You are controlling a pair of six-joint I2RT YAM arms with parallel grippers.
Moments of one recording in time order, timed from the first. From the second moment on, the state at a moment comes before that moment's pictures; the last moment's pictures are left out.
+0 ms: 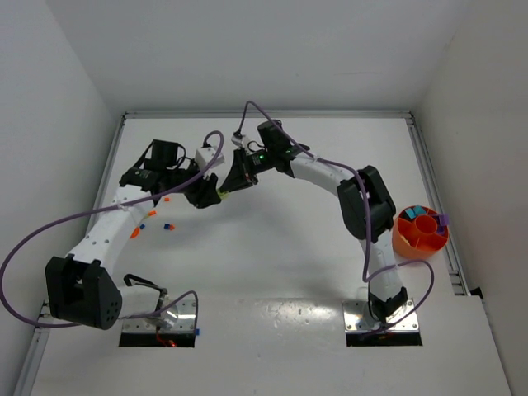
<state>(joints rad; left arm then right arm) -0.19 1.26 1.07 -0.65 0.65 0.48 0.61 2.17 1.64 -0.10 -1.06 0.78</state>
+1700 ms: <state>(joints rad) -0.11 1.33 1.03 -0.48 0.50 0.22 -0.11 1.32 1.07 -1.08 0.28 -0.64</state>
